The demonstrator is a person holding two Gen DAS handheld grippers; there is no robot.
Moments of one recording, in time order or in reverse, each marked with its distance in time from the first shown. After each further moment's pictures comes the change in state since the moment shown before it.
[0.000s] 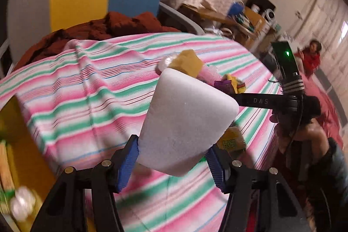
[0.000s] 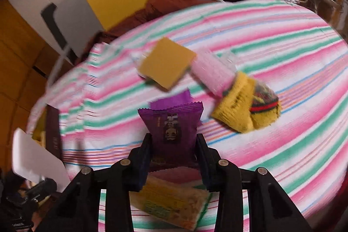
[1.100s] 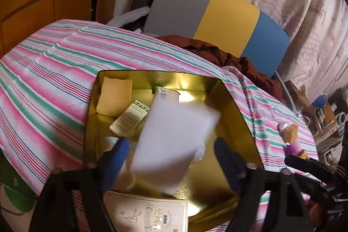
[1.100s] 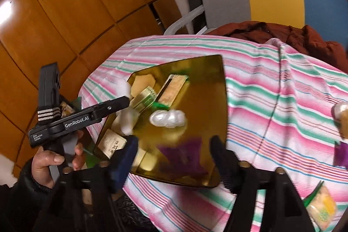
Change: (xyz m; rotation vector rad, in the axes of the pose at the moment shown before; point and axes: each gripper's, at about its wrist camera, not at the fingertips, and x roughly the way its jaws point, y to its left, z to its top) left arm -0.162 0.191 -0.125 -0.596 -0.253 0.440; right arm -0.017 0.296 -0.101 -0.598 0.096 0.438
